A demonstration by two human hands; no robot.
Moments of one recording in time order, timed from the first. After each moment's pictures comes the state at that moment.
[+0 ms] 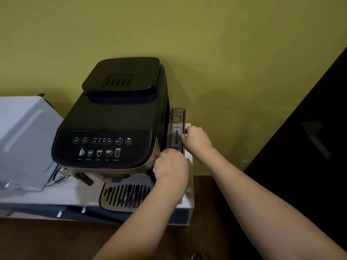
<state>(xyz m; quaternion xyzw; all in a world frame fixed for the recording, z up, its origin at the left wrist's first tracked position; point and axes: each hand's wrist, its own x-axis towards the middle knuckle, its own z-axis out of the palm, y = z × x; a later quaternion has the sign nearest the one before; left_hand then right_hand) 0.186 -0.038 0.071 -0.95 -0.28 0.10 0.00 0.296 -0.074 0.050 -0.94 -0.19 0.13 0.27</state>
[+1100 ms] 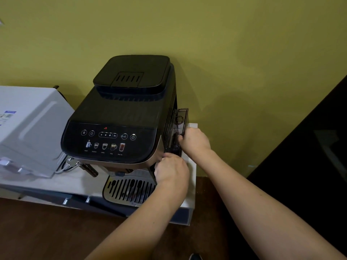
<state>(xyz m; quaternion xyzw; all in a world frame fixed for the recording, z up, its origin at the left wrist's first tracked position) 0.178 -0.041 0.056 -0.94 -0.29 0.17 0.10 0.285 -0.063 0.053 -0.94 -0.24 0.10 0.22</state>
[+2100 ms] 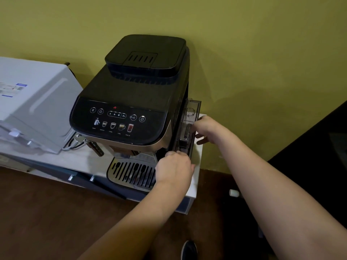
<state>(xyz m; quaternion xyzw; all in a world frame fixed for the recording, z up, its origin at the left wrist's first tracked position) 0.143 -0.045 0.061 -0.96 -0.25 0.12 0.03 0.312 -0.062 0.054 -0.82 -0.07 0.37 0.42</state>
